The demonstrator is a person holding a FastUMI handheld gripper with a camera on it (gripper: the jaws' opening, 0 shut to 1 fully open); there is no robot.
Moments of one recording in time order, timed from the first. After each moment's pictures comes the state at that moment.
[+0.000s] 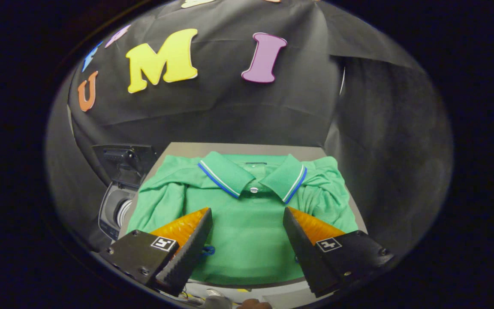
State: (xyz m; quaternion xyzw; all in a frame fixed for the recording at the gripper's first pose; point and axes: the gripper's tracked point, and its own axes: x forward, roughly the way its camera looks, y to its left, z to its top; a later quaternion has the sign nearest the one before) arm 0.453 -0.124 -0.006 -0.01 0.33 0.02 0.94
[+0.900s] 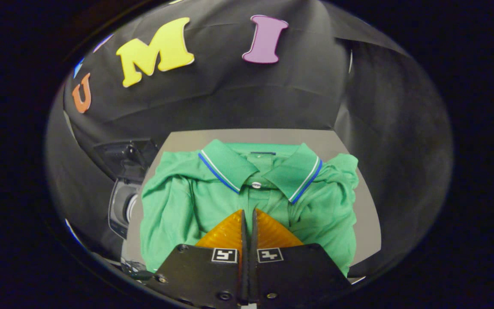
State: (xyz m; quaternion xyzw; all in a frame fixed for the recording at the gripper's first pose) arm 0.453 -0.108 0.003 0.02 0.38 0.03 0.92
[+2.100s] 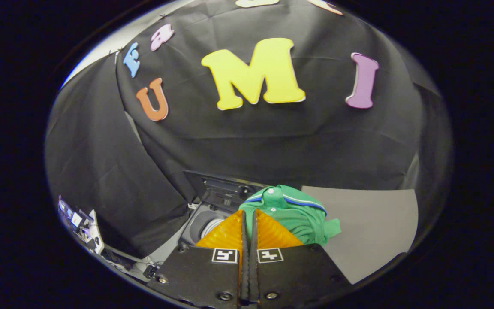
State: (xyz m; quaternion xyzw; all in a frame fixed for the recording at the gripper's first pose) arm 0.446 0.150 0.105 0.01 0.32 0.26 0.91
